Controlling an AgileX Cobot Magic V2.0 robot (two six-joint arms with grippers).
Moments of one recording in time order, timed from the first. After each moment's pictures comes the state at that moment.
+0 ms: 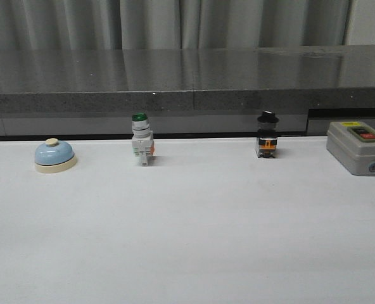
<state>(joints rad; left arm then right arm) -0.08 -0.01 0.00 -0.07 0.08 -0.04 0.10 -0.01 0.03 0.07 0.05 -0.08</state>
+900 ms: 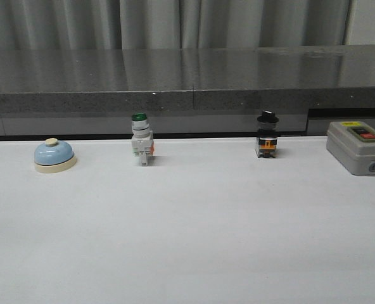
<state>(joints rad) -0.08 0.02 -0.08 -0.15 0.21 -0.04 0.10 -0.01 0.03 0.07 0.05 -0.08</state>
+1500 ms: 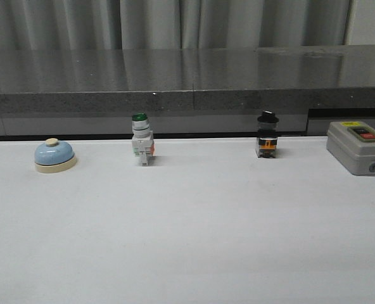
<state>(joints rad) -0.08 0.66 -0.62 -0.18 0.60 -0.04 0.10 -0.01 0.03 0.07 0.05 -0.08</state>
